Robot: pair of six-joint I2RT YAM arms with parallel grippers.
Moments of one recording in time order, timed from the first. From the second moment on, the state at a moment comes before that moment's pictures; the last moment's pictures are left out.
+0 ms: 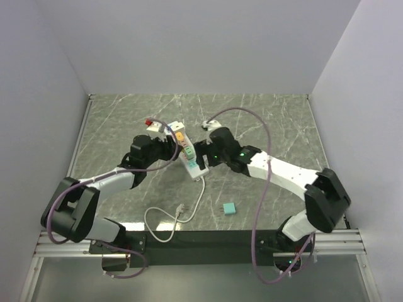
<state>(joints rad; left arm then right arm) -0.39 1.40 0.57 0.53 0.19 -0.33 0.79 1.52 1.06 -0.25 0.08 0.27</state>
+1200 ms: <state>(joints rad) -1.14 1.57 0.52 0.71 0.12 -0.12 0.69 0.52 0.45 -0.07 0.17 0.43</state>
